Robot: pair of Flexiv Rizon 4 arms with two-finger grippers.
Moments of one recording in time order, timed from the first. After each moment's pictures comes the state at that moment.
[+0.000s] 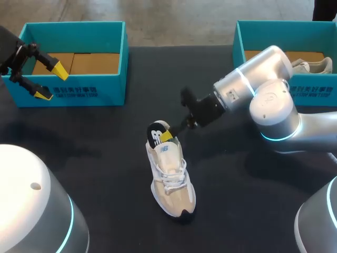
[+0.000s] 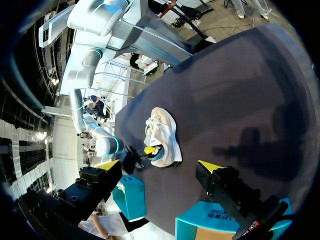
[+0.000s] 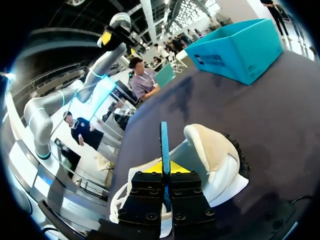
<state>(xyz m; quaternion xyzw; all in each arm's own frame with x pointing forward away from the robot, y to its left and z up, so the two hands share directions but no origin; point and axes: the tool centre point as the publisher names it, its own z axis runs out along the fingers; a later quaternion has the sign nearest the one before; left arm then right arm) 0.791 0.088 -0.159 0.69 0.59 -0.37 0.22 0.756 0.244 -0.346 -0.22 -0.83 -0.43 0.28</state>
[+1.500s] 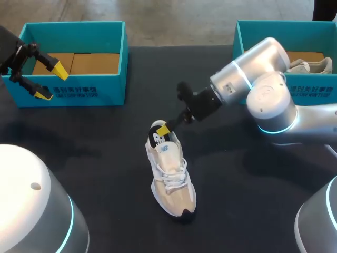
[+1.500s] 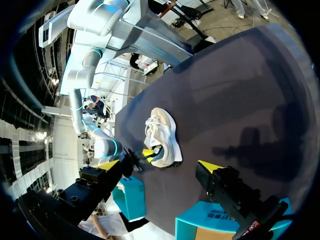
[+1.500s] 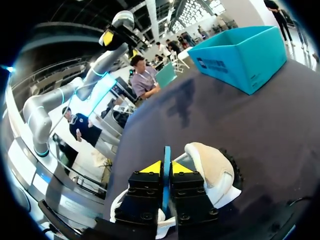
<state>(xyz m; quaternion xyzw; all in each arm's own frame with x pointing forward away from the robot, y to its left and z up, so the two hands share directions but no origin) 0.791 0.088 -0.159 0.69 0.59 -0.37 0.22 0.771 0.251 -0.334 -0.20 -0.84 -0.43 0.26</state>
